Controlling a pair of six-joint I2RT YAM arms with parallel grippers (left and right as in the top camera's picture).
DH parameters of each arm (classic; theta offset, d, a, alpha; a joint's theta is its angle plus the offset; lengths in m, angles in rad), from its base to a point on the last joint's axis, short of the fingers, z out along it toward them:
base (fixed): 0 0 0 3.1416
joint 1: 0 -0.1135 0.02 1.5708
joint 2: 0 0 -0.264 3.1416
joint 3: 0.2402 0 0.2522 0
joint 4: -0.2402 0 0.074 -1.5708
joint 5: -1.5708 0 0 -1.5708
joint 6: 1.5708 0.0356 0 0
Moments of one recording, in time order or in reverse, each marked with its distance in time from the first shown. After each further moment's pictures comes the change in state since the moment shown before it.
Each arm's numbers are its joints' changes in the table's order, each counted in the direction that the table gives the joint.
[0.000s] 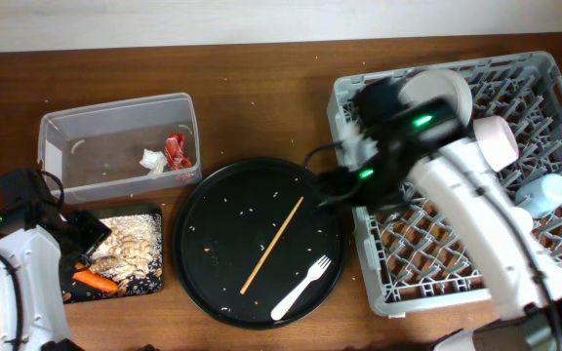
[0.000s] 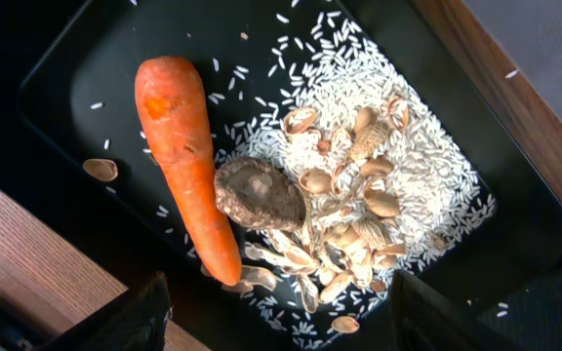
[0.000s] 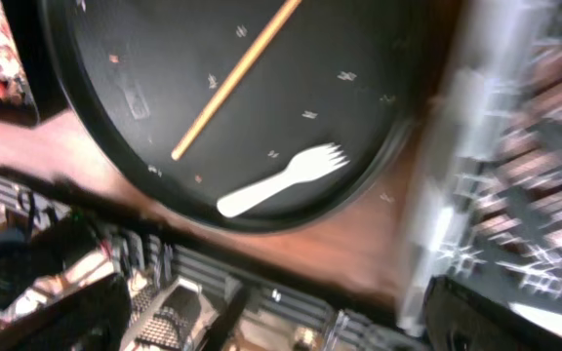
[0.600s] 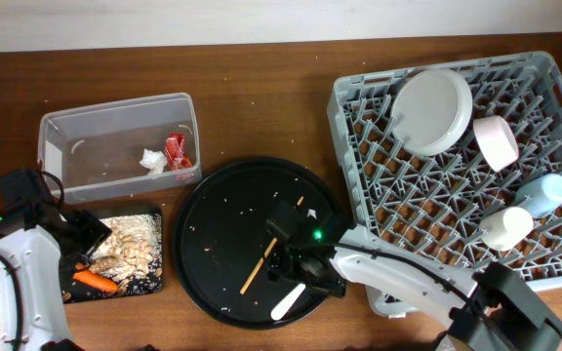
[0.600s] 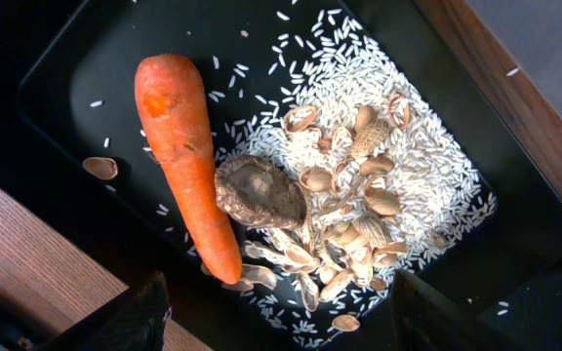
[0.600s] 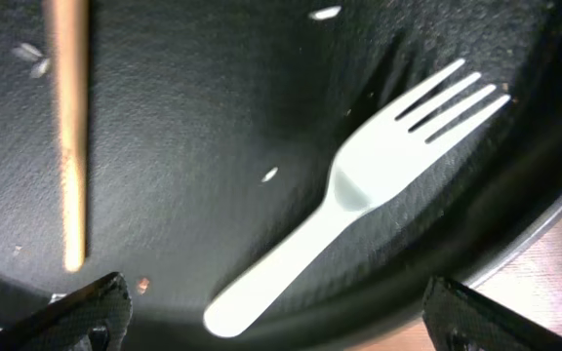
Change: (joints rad) left arm 0.000 0.000 0.000 -0.003 -0.001 0.000; right arm -0.421 0.002 -0.644 0.687 -0.179 0.829
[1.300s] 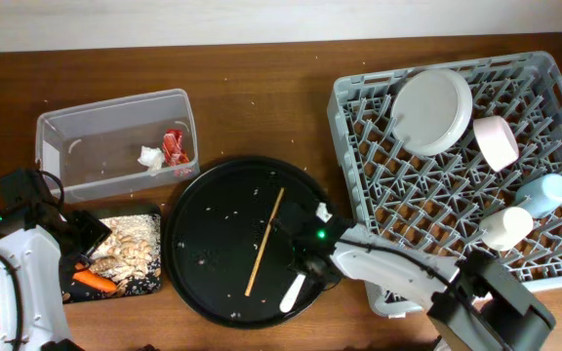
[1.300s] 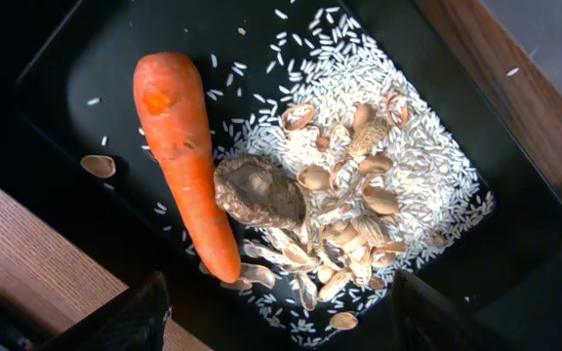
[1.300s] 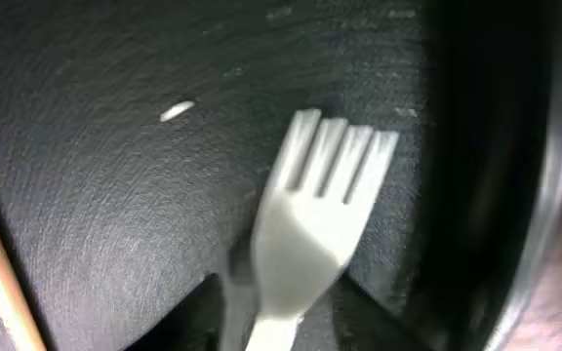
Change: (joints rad) left arm 0.000 0.000 0.000 0.000 0.000 0.000; right arm 0.055 0.055 -0.059 0.160 -0.147 0.016
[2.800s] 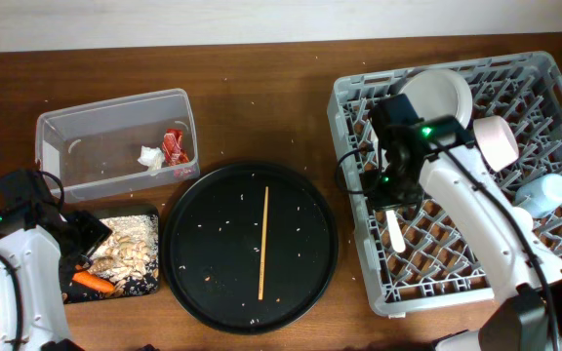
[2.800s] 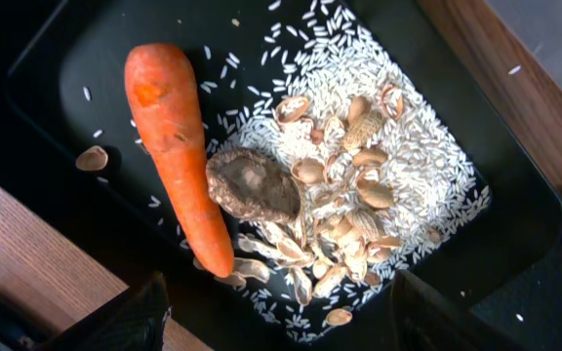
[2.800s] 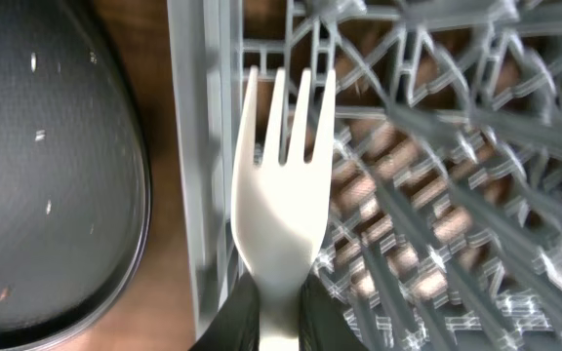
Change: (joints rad) left arm 0.000 0.000 0.000 -0.003 0.001 0.000; right arm 0.522 -0.075 0.451 -0.610 -0.051 -1.019
